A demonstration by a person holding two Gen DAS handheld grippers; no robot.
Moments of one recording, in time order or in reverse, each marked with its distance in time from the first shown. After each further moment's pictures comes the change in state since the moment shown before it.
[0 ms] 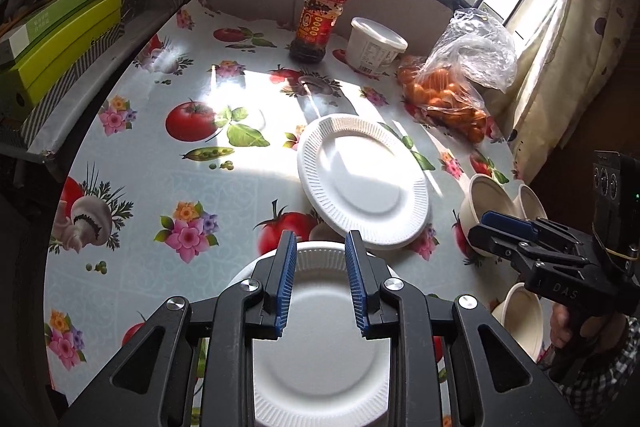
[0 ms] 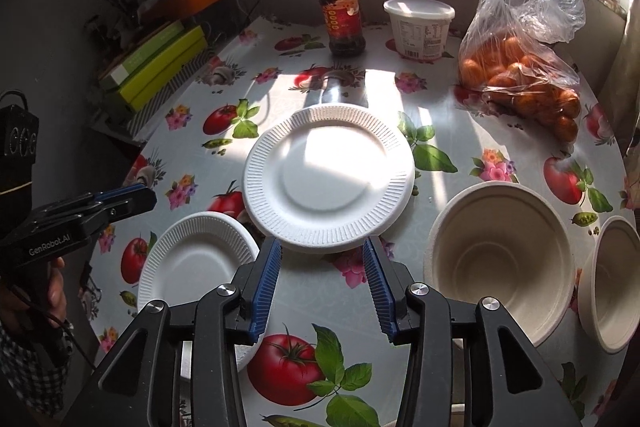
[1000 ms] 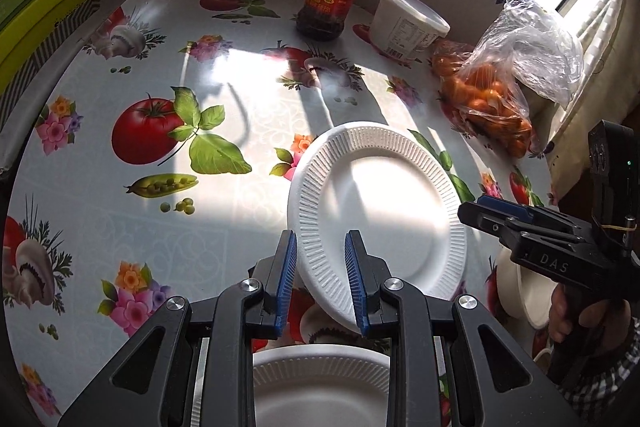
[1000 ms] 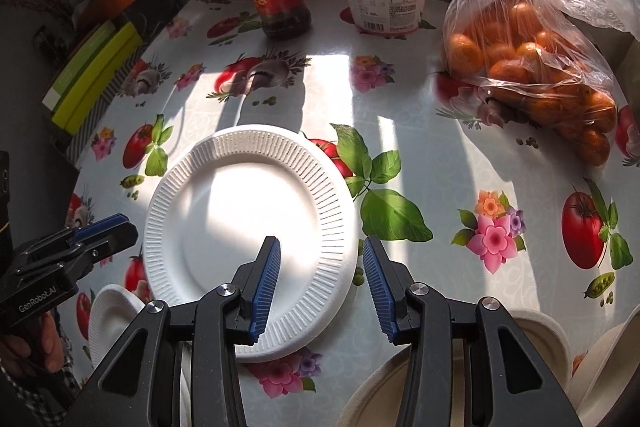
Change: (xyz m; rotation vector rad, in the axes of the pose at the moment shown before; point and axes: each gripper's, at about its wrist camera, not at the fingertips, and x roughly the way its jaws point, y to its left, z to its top) left arm 0.094 -0.001 0.049 -0.058 0.106 0.040; right arm 0.094 -0.067 0.069 0.077 0.143 -0.045
